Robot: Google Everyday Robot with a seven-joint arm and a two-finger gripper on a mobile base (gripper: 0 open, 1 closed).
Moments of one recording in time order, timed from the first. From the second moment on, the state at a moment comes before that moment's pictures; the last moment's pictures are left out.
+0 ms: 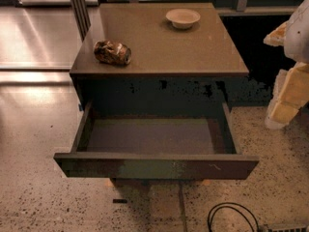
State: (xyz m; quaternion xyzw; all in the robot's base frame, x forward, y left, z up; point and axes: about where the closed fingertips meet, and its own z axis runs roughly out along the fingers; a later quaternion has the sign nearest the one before) arm 0.438 -0.217 0.976 -0.60 0.78 -0.03 0.16
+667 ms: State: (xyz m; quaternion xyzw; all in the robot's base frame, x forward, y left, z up) arm 0.436 -0.215 0.971 -0.61 0.78 -0.03 0.16
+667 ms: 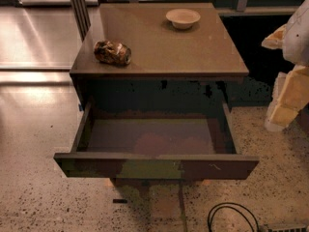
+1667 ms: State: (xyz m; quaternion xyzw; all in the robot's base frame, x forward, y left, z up) arm 0.417 -0.220 0.872 -0.63 0.77 0.02 0.13
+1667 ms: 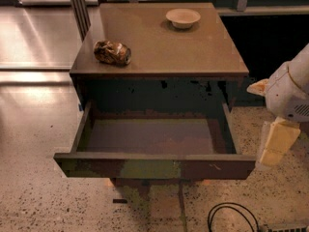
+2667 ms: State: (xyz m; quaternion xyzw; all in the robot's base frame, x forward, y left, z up) arm 0.400 -0.183 0.800 -0.67 0.73 0.09 0.11
